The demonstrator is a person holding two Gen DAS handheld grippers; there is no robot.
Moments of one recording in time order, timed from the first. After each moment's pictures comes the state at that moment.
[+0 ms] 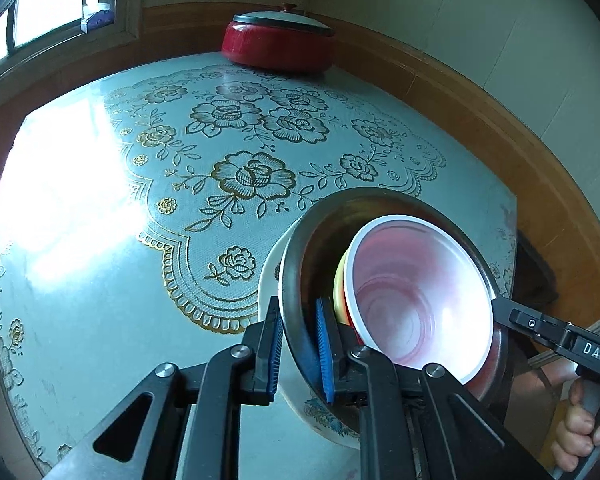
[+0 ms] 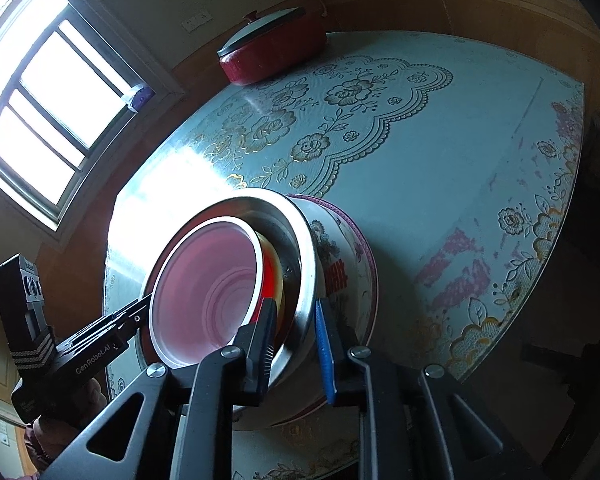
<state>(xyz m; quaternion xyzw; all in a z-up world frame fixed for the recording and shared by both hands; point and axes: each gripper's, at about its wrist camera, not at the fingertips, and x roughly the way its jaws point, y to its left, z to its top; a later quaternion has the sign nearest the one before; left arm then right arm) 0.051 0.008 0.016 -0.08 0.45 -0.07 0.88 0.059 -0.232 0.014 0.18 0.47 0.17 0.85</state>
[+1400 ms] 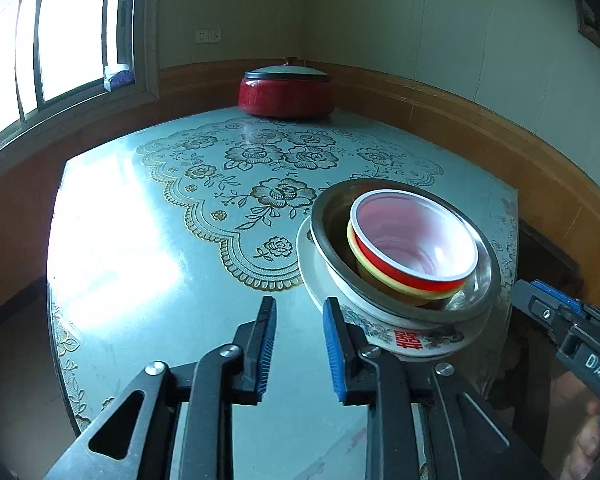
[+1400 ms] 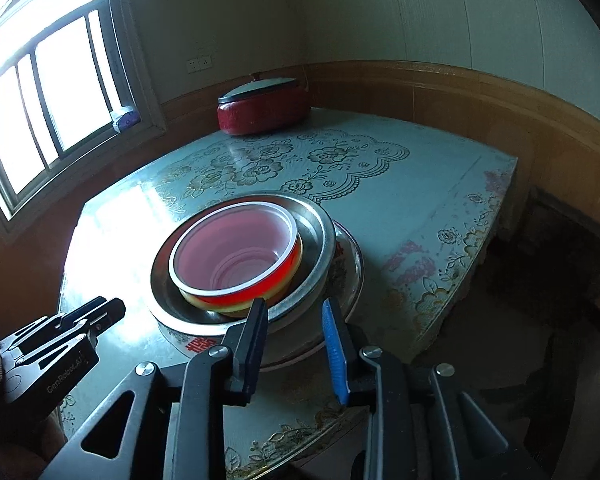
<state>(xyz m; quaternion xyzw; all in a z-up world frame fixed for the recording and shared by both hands) -0.049 0.012 0.021 -0.02 0.36 -0.04 0.93 -0.056 -0.174 0.031 0.07 0.34 0.05 0.93</state>
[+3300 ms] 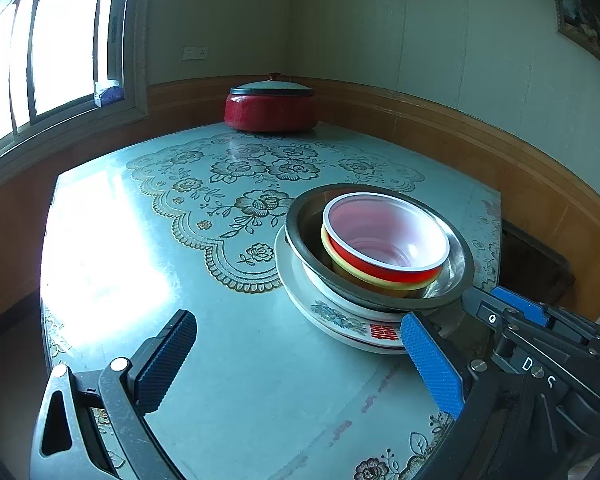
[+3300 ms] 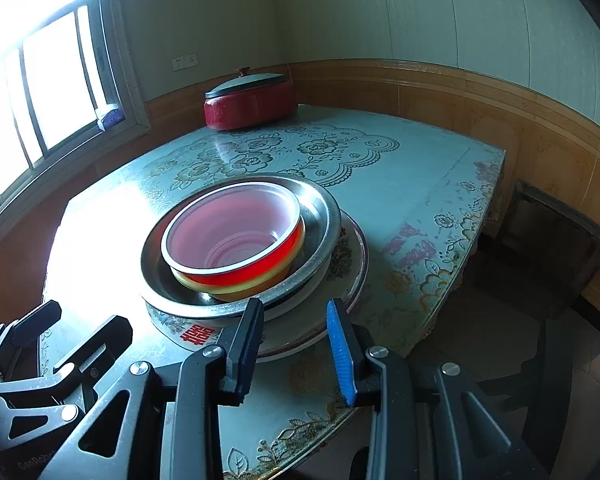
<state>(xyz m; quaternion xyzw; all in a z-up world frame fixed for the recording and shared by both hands) -0.066 0.003 0.023 -0.01 0.33 -0.06 0.94 -0.058 -0.157 0.016 0.07 0.35 0.02 0.94</state>
